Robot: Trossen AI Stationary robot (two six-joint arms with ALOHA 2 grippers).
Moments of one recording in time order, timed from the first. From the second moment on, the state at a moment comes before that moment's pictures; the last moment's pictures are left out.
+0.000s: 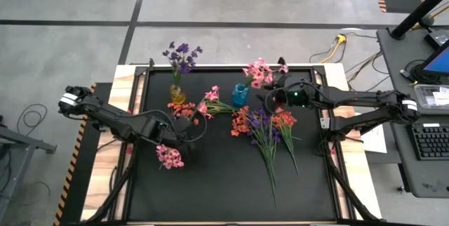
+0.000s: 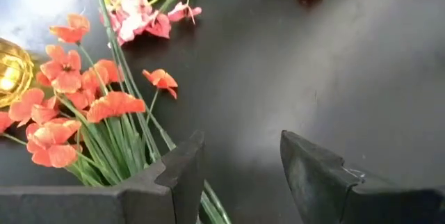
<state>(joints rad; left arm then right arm) -0.32 1.29 0.87 -0.75 -0.44 -0.93 -0.23 1.10 0.79 -0.22 0.20 0.36</state>
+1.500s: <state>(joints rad) -0.32 1.29 0.87 -0.75 -0.41 -0.85 0.25 1.20 0.67 -0.93 0.08 1.20</state>
